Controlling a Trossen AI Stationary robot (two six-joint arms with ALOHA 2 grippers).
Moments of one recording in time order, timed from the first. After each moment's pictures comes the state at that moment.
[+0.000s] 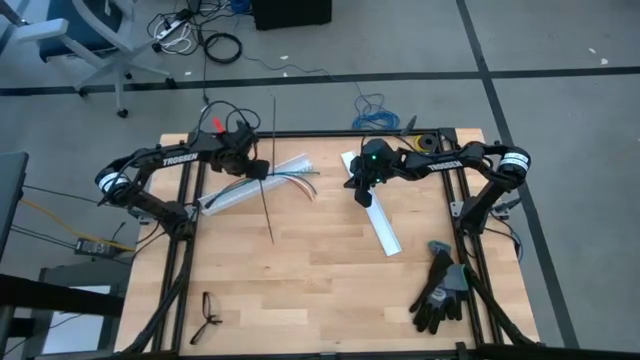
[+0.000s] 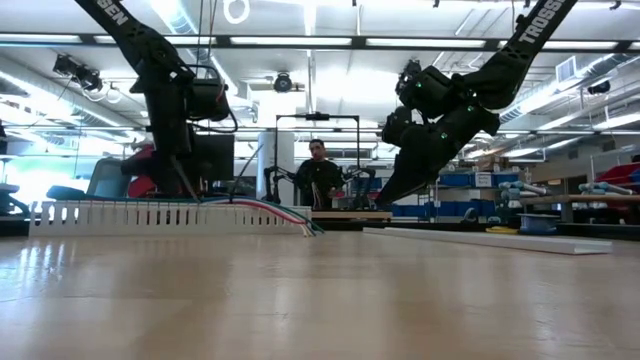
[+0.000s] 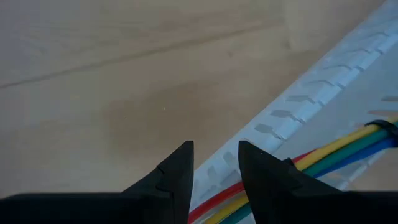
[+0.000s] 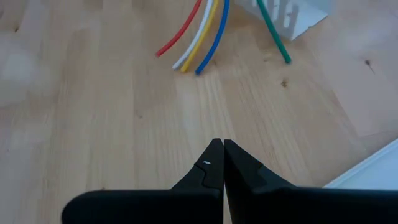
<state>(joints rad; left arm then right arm) 0.75 1.43 0.81 -0.64 -0.01 -0.58 -0.47 1.63 0.75 0.16 -0.36 -0.09</state>
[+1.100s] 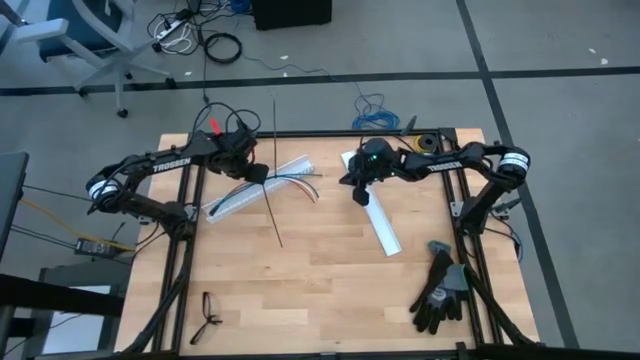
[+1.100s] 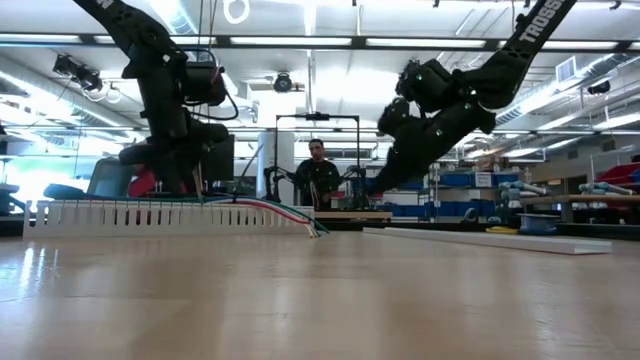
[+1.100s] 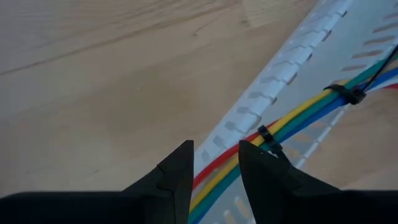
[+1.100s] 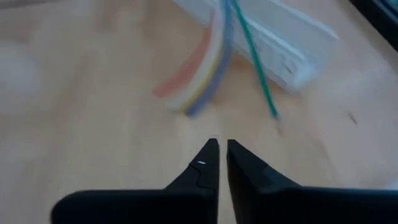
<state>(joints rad) 0.70 1.33 0.81 -0.71 0.02 -0.55 -0.45 1.63 0.75 0.27 -0.33 -0.16</state>
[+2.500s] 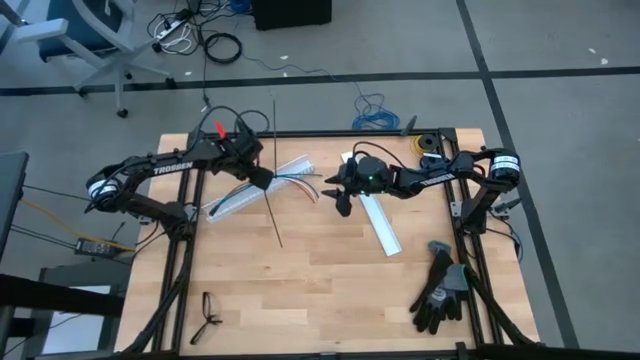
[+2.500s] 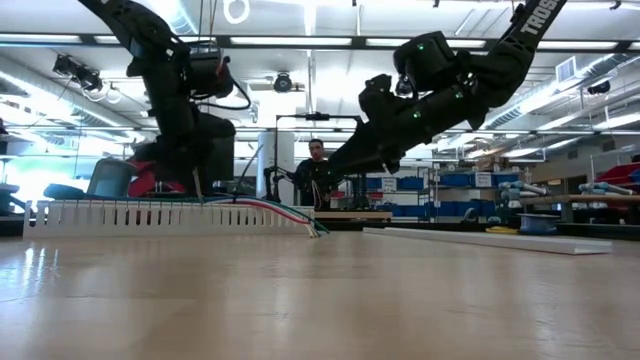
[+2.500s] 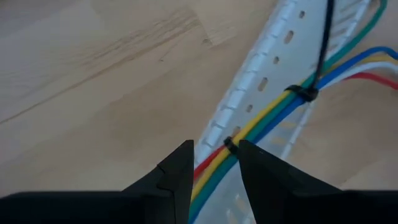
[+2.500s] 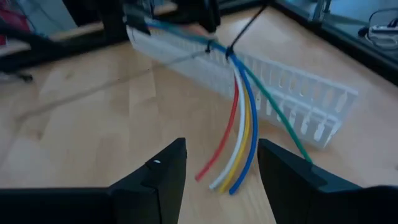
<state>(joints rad) 0.61 1.33 0.81 -0.63 -0.05 -0.46 -0.25 1.69 0.75 0.57 -0.09 0.14</state>
